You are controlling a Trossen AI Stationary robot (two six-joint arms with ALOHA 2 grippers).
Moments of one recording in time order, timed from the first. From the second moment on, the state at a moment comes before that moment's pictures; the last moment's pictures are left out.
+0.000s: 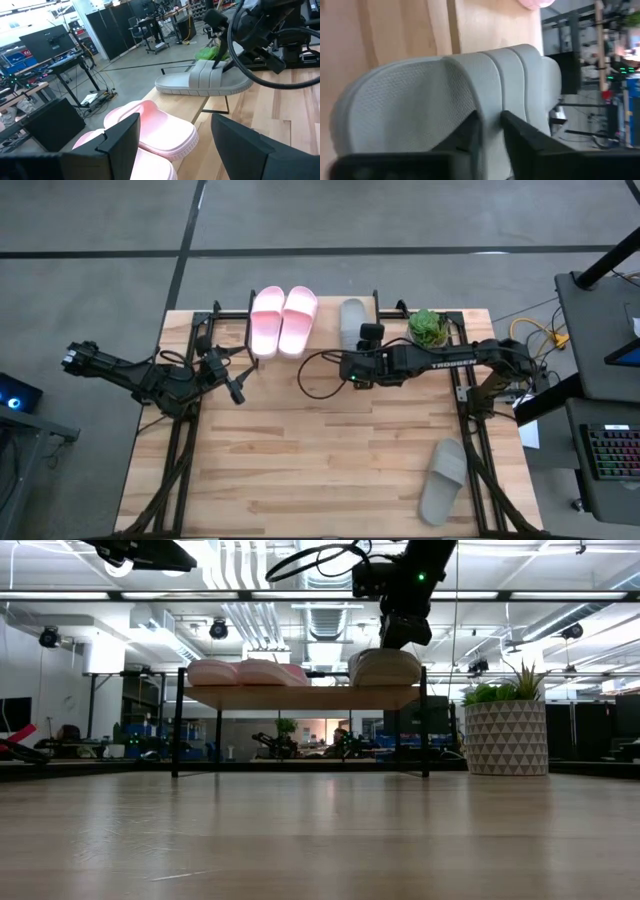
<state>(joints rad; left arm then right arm) -0.32 0.65 0.65 -0.17 -0.95 0.16 -0.02 1.67 1.39 -0.86 0.78 -0.20</state>
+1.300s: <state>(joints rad) -0.32 0.65 0.65 -0.17 -0.95 0.16 0.04 1.74 1.41 -0.87 1.17 -0.16</state>
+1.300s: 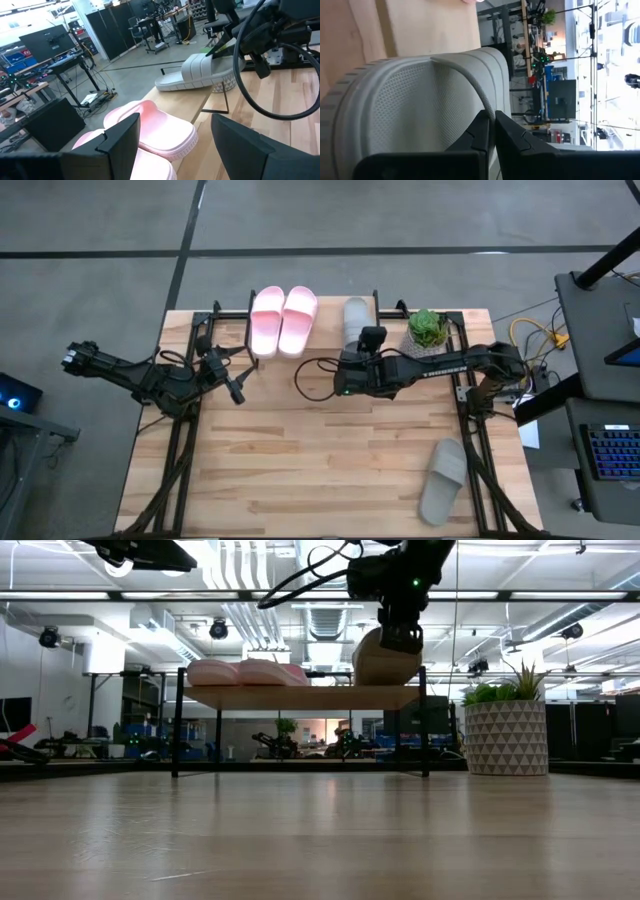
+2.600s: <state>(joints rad) -0.32 0.65 0.65 -0.17 -0.95 0.16 0.02 1.74 1.57 -1.14 0.85 -0.02</state>
